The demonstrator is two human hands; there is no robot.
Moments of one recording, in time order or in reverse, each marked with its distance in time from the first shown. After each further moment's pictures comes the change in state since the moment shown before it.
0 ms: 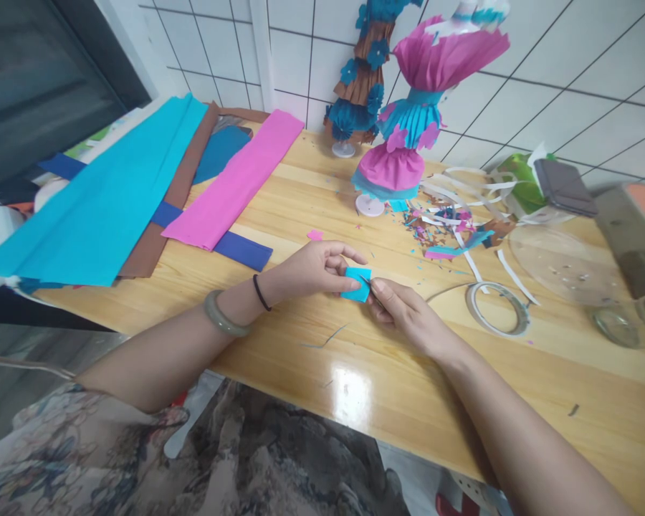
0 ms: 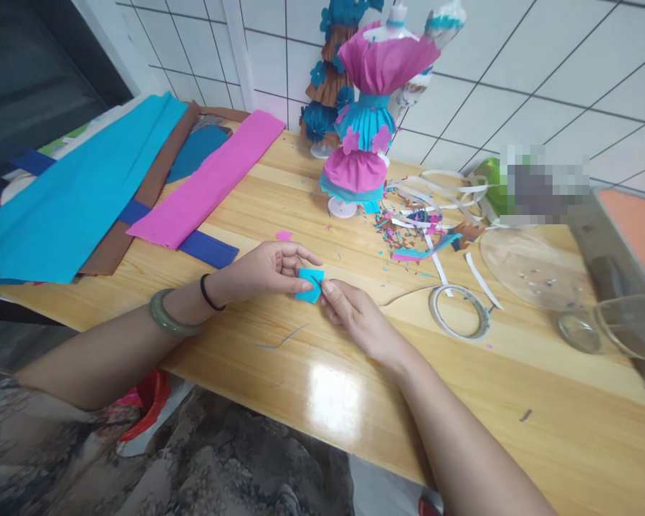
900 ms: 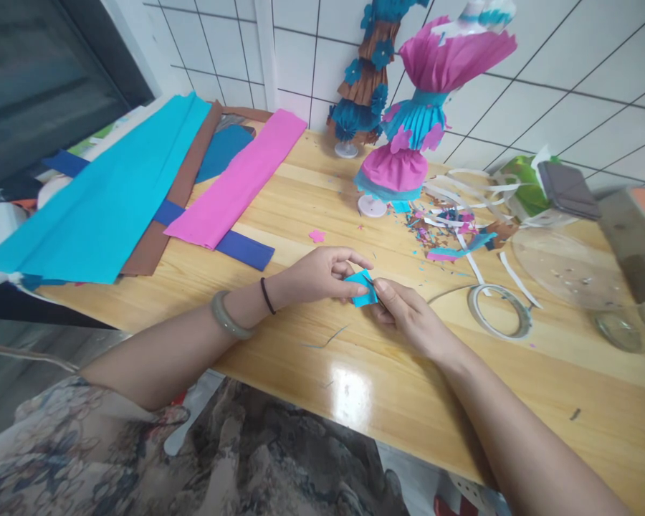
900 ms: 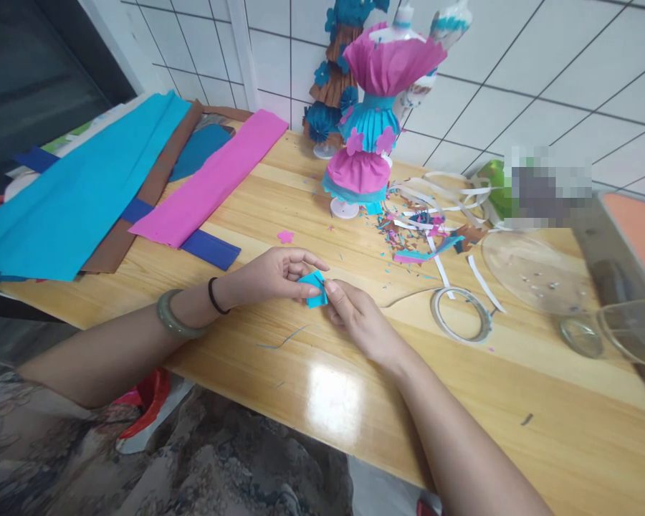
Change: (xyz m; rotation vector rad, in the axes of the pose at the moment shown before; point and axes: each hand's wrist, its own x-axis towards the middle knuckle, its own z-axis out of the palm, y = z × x) left_hand 0.003 -0.005 0.006 -0.046 -0.043 0.019; right_hand 0.000 -0.001 0.002 -0.002 0.023 -0.014
